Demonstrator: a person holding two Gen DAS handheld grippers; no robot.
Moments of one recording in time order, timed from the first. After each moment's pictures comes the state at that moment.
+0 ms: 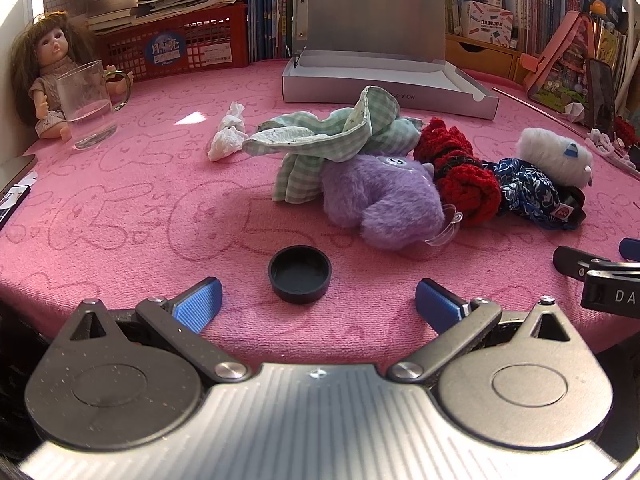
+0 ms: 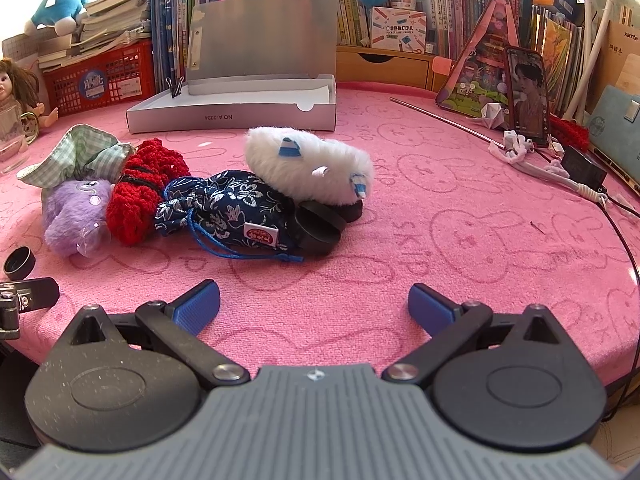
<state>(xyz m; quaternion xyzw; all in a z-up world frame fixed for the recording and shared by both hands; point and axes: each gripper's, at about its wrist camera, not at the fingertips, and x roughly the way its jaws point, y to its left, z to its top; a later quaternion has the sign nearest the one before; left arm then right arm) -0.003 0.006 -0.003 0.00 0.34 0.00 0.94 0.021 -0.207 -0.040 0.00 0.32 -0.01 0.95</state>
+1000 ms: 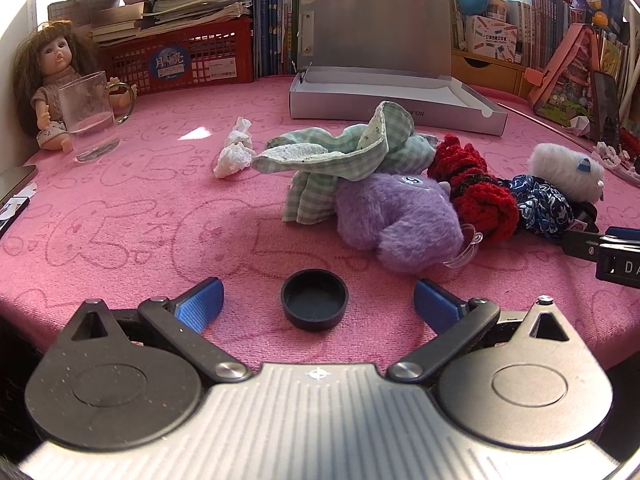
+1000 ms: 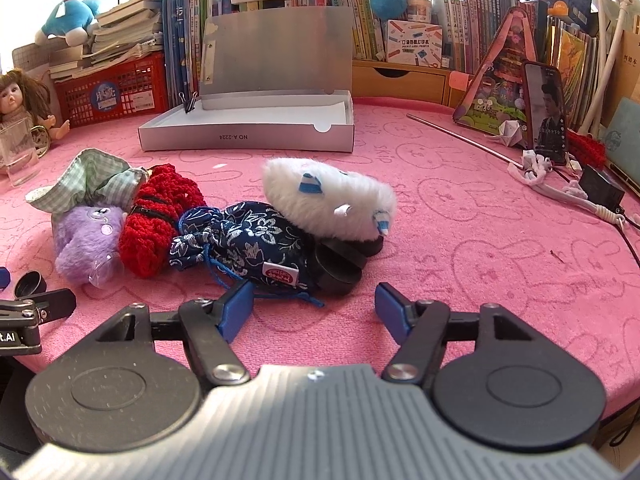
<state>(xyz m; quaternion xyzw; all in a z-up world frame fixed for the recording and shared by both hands) 0.008 0.014 -0.006 0.00 0.32 0.00 0.95 0.035 -0.201 -0.029 0.00 0.30 0.01 0.95</state>
